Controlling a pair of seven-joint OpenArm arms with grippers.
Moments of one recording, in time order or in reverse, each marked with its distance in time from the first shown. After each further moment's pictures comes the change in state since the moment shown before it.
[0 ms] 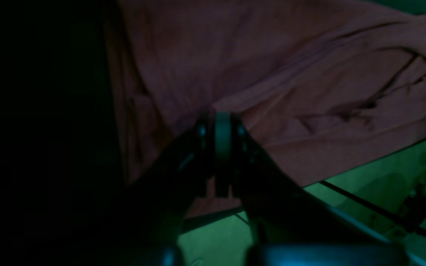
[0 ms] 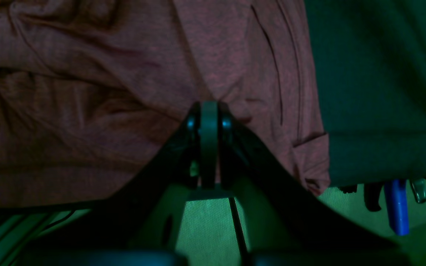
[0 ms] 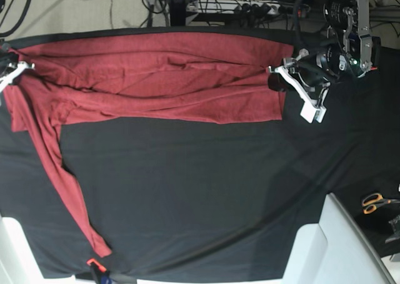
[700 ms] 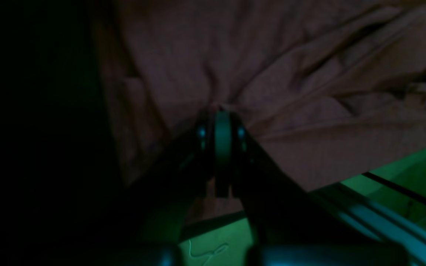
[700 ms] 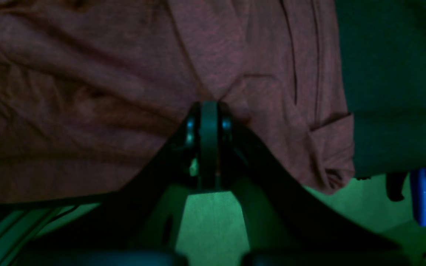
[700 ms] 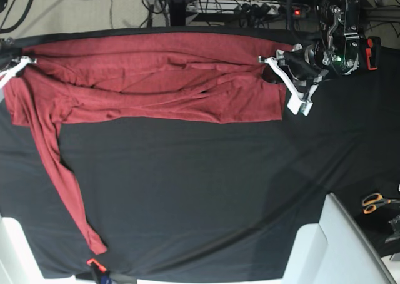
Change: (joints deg) left arm -0.2 0.5 4.7 -3.4 9.1 0.0 -3.7; right arm 0.4 -0.1 0.0 -5.1 0.1 0.0 0.7
